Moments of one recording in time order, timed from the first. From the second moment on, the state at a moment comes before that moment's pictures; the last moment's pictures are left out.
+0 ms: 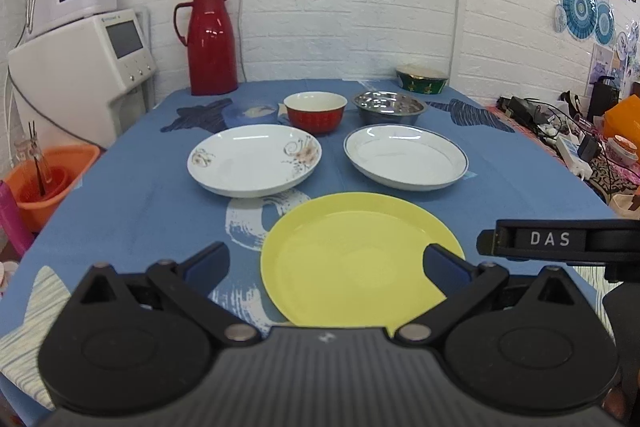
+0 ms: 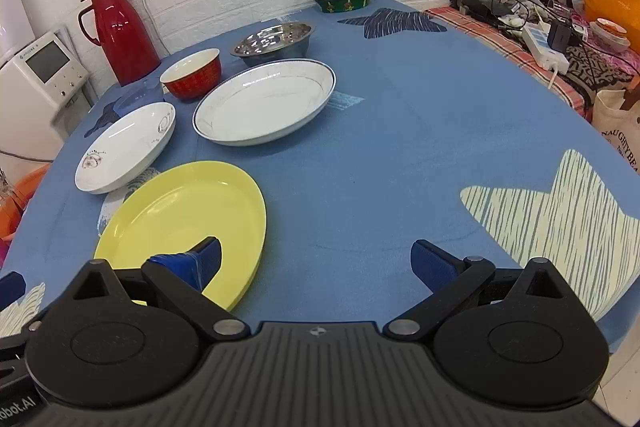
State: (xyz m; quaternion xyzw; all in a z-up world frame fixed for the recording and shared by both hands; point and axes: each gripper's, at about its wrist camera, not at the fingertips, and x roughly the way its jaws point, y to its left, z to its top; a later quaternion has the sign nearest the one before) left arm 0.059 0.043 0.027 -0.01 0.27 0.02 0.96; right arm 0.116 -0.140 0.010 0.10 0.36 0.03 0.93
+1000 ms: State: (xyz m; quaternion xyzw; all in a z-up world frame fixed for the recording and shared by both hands) left arm 0.167 0.112 -0.020 -0.02 0.41 0.00 0.91; right arm 0.187 -0.088 -0.027 -0.01 0.42 0.11 0.90
